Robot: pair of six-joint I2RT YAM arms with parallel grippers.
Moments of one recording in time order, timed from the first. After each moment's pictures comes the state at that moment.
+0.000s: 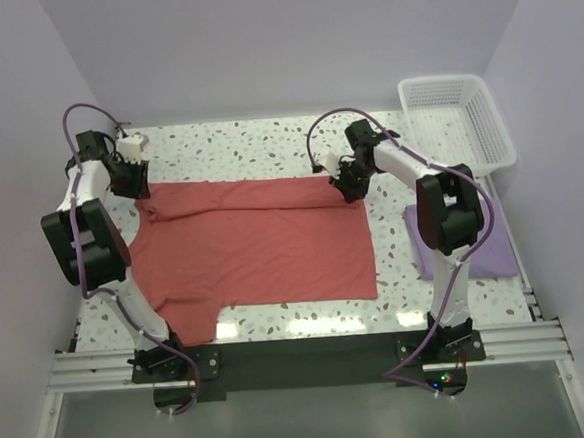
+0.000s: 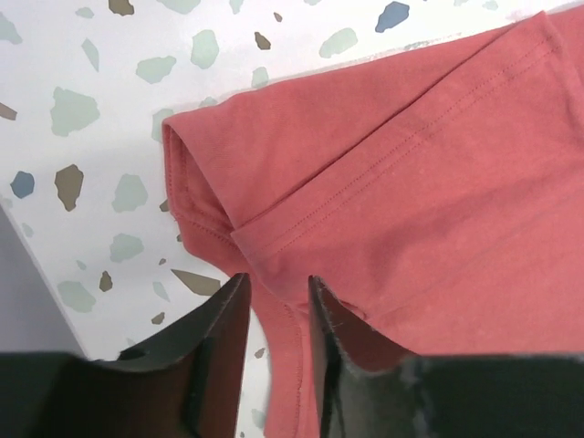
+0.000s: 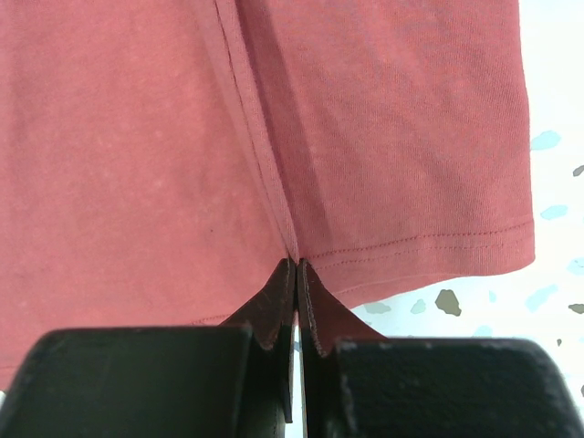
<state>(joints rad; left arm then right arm) 0.34 1.96 1.55 -0.67 0.34 0.53 0.30 2.08 1.62 -0.83 -0.33 -0.89</state>
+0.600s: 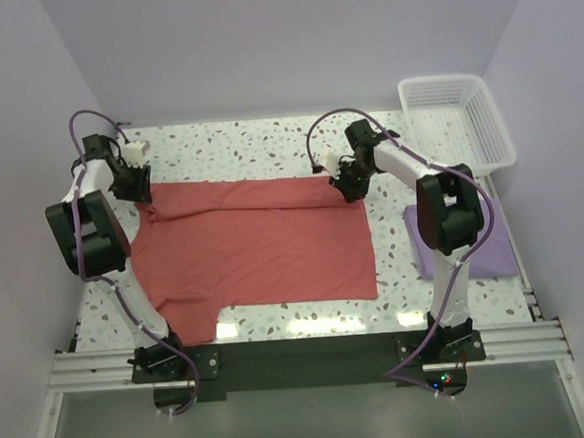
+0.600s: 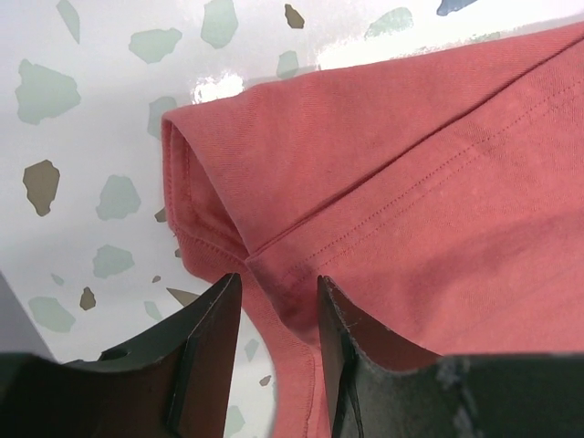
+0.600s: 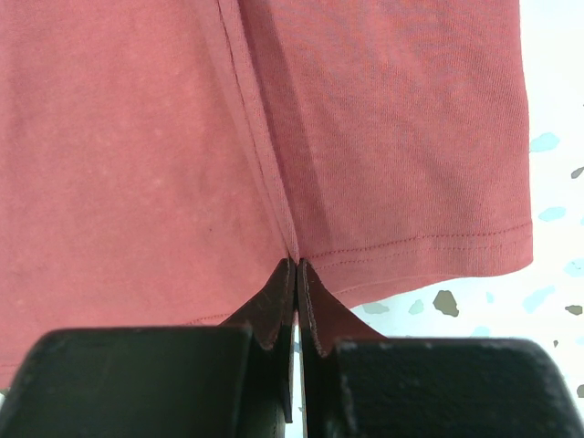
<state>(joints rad) 0.34 2.07 1.59 -0.68 0.29 0.48 0.30 2.08 1.62 -0.84 -0.33 -0.90</state>
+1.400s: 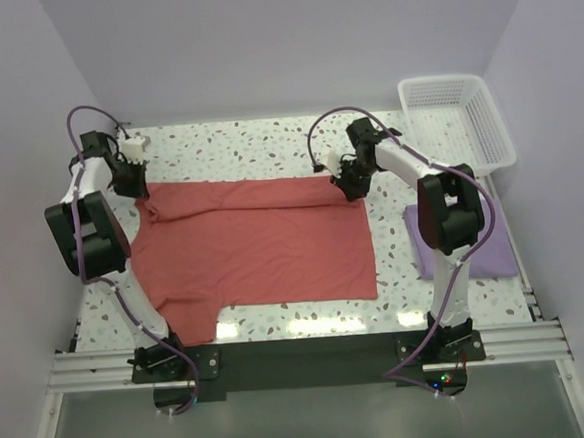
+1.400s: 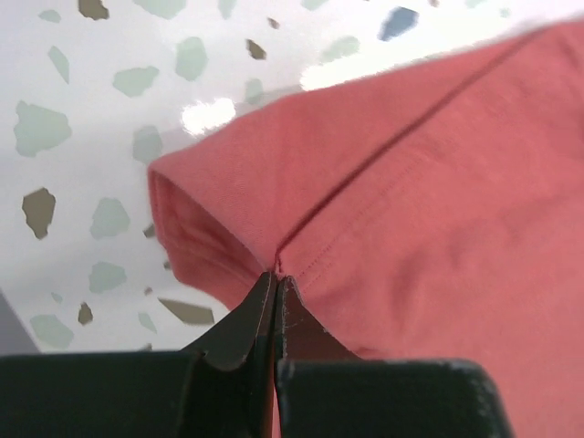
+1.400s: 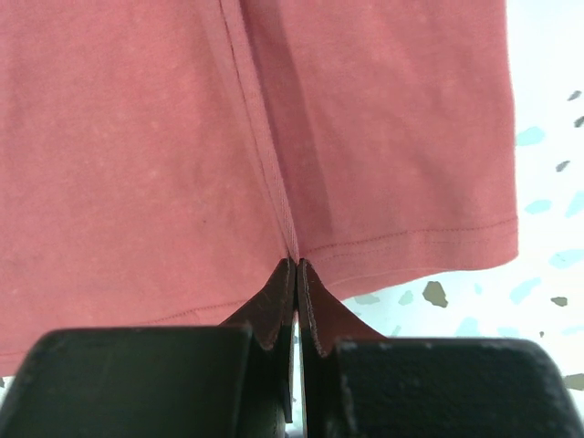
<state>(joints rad) 0.34 2.08 1.64 -0.70 0.35 0.50 0.30 2.08 1.63 -0.85 -0.33 -0.92</state>
